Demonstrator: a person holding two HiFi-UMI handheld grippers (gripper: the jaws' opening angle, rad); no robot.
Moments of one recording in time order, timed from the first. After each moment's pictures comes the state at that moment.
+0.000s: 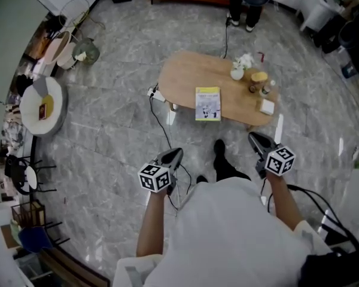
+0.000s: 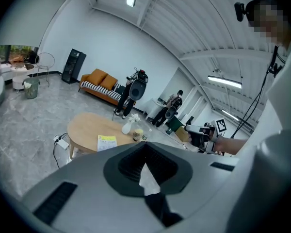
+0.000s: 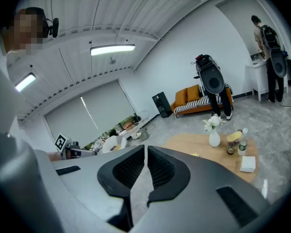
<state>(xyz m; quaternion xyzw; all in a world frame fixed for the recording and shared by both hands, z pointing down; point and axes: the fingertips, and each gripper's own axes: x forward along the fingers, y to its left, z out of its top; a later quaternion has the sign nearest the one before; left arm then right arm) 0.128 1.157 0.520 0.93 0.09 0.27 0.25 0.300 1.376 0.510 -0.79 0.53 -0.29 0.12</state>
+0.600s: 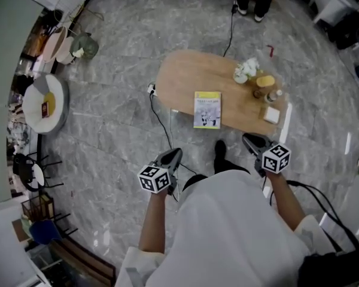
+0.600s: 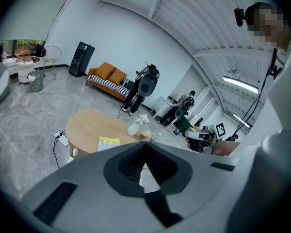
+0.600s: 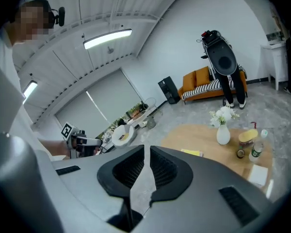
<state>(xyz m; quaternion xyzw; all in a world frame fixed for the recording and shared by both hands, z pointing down) 0.251 1.138 0.547 0.91 0.05 0.31 0.27 0.412 1.334 0.568 -0.71 0.60 -0.35 0.10</state>
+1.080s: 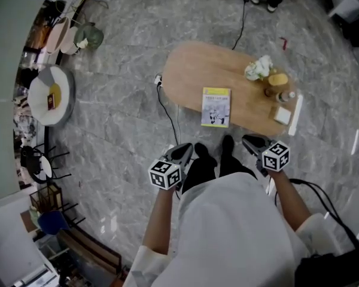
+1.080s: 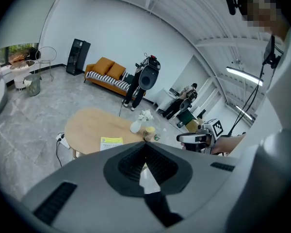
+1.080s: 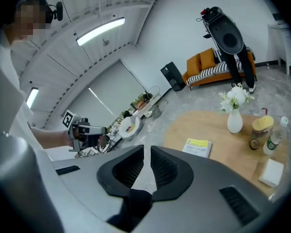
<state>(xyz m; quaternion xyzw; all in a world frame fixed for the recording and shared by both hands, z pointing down) 0.301 1.132 0.575 0.90 0.05 0.36 0.25 0.417 1.296 0.633 -0.65 0.62 -0.41 0.10</state>
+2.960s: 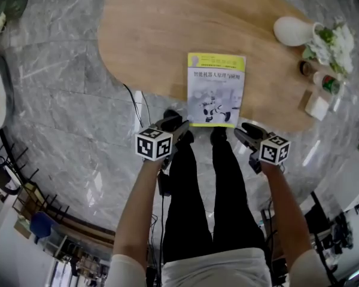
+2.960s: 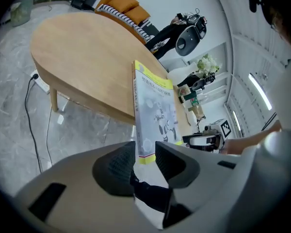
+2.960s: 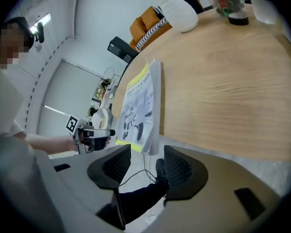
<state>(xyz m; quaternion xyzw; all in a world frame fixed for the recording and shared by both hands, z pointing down) 0.340 1.077 1.022 0.76 0.13 0.52 0.37 0.402 1.268 1.023 -0.63 0.44 -0.63 0.15</state>
